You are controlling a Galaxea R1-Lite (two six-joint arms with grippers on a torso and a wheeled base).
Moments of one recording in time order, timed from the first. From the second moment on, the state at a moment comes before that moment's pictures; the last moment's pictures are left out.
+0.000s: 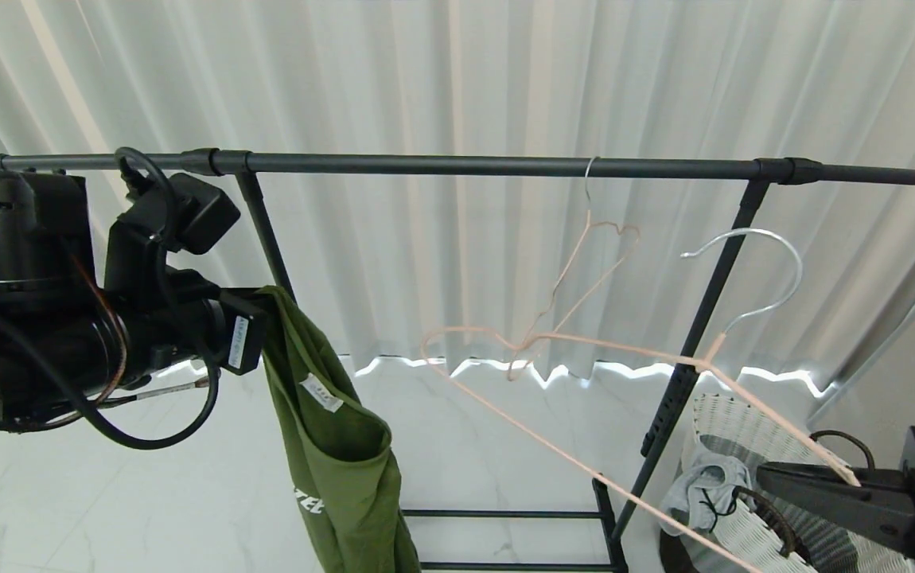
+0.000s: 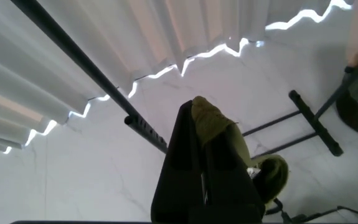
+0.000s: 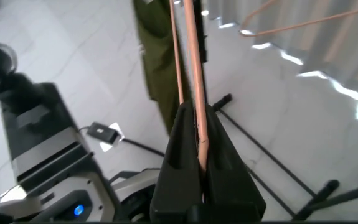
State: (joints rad) left arm -0.26 1.41 -0.85 -0.22 -0.01 0.31; right arm 0.57 1.03 -0.41 -0.37 0.50 0.05
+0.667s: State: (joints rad) left arm -0.41 1.48 -0.91 -0.23 0.08 0.27; right arm 0.67 1.27 -0.35 -0.66 0.53 0.05
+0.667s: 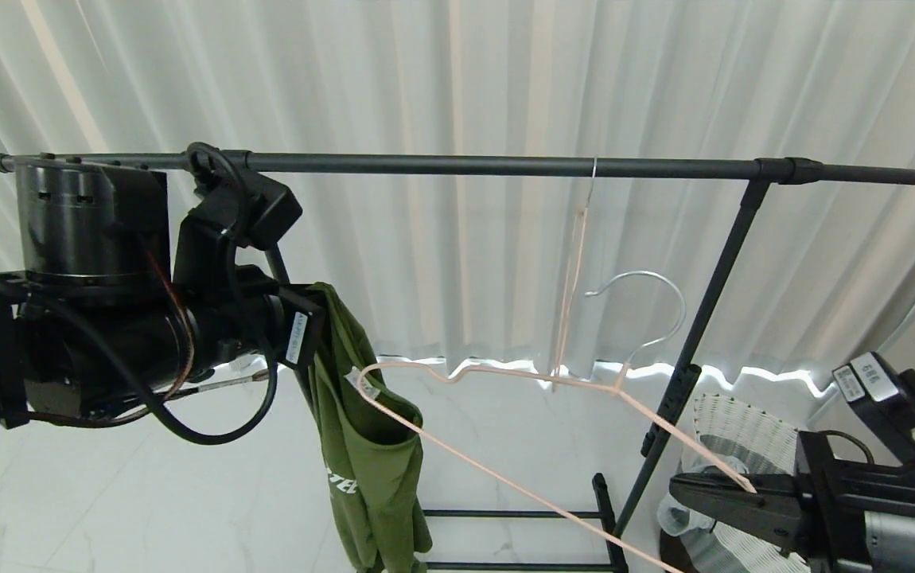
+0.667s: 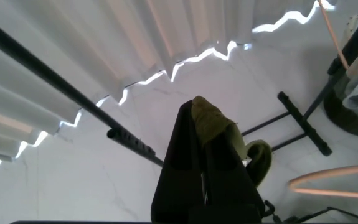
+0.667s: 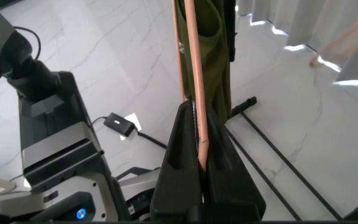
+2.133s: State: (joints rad) left arm -0.53 1.55 -0.93 -0.23 0.28 0.19; right arm 0.74 1.44 -0.41 -0.83 0.43 0.10
